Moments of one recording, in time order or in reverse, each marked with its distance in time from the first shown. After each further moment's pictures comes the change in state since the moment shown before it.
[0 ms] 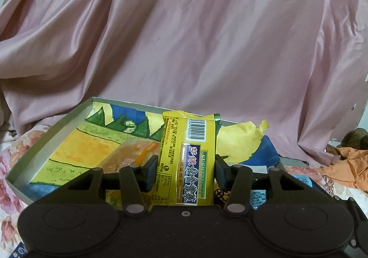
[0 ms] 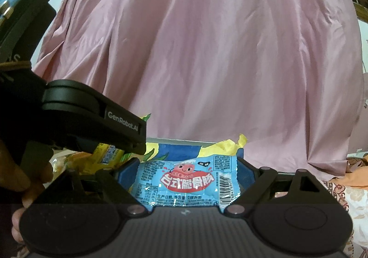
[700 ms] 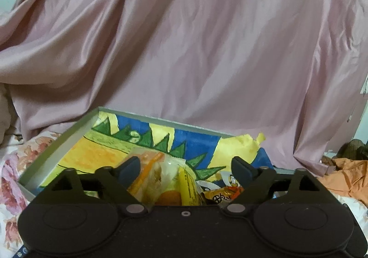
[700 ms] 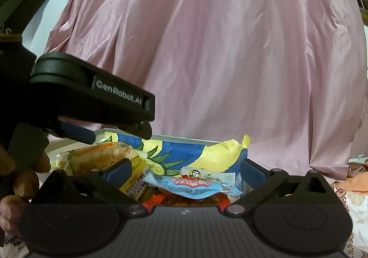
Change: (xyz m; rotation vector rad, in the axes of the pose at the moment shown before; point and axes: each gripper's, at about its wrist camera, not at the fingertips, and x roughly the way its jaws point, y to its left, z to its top) left arm -0.026 0.002 0.007 -0.024 -0.072 -0.008; right arm -0.002 0.007 -0.004 -0.043 -0.014 0.010
